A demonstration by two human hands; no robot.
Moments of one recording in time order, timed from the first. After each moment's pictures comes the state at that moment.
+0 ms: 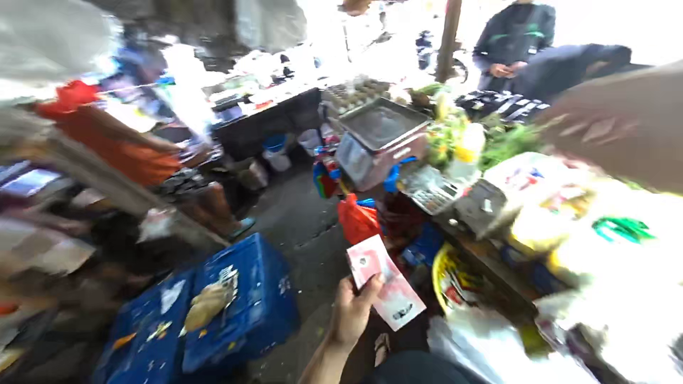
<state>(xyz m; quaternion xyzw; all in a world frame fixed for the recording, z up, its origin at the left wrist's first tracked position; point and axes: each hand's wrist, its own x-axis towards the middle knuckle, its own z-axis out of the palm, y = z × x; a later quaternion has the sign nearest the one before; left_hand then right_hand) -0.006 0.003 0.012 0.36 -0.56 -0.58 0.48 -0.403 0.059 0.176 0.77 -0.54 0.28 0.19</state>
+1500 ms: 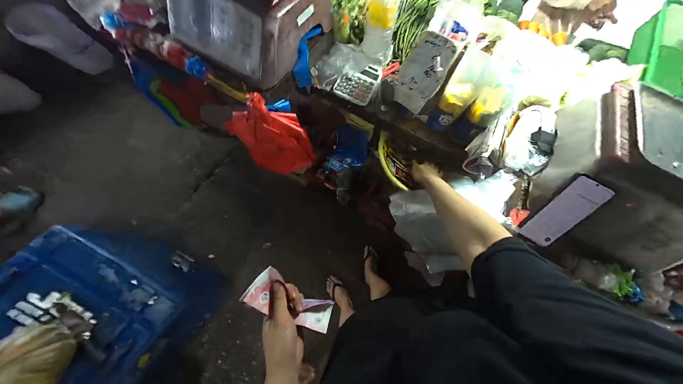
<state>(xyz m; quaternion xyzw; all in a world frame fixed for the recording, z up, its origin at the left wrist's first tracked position) 0.206 0.011 -0.152 0.51 -0.34 -0.70 0.38 -0.250 0.046 -0.174 0.19 -0.95 0.00 -0.26</state>
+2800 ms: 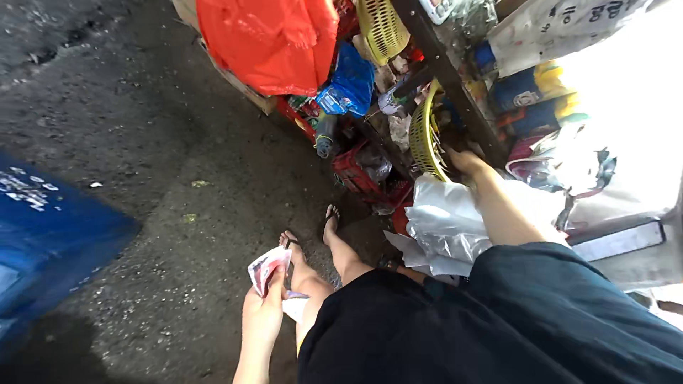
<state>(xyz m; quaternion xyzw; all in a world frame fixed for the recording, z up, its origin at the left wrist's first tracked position) 0.237 -0.014 -0.293 0.61 -0.41 -0.67 0.12 -0.302 0.071 -0.231 0.06 -0.96 -0.07 -0.26</state>
